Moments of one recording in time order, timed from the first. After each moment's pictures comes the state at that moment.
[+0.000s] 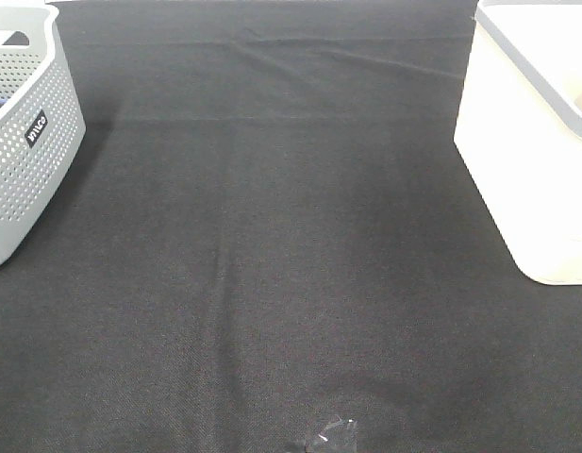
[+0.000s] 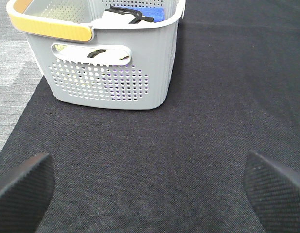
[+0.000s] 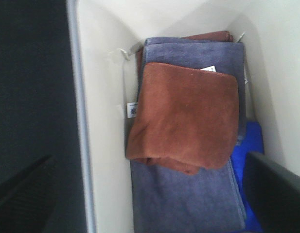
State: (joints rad) left arm 0.12 -0.01 -0.50 -0.02 1.04 -0.03; right arm 0.01 1.83 -1.97 -0.03 1.22 0.06
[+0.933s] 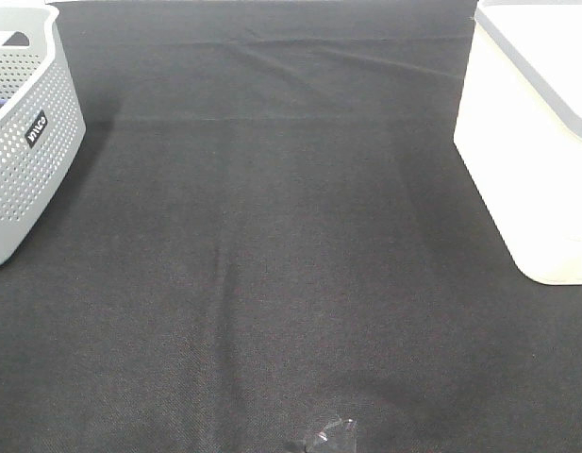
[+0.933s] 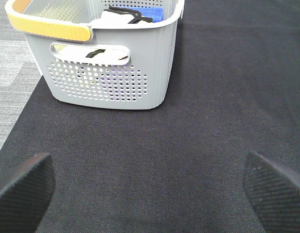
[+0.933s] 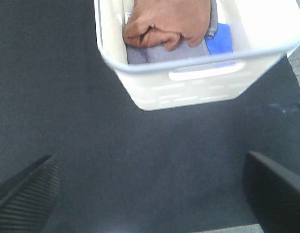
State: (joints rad) left arm 0.12 -0.01 -0.50 -0.02 1.04 -0.03; right arm 0.03 0.77 -1.07 -0.06 1.22 0.10
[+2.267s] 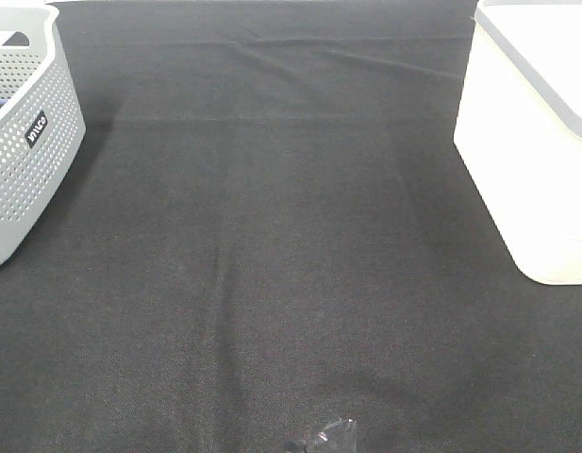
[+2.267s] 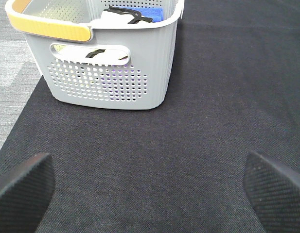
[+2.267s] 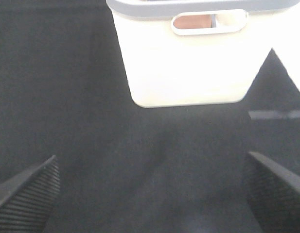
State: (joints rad) left arm 0.12 -0.01 -0.50 -0.02 1.04 -0.03; right arm 0.03 0.00 -0.52 -0.06 1.09 0.02
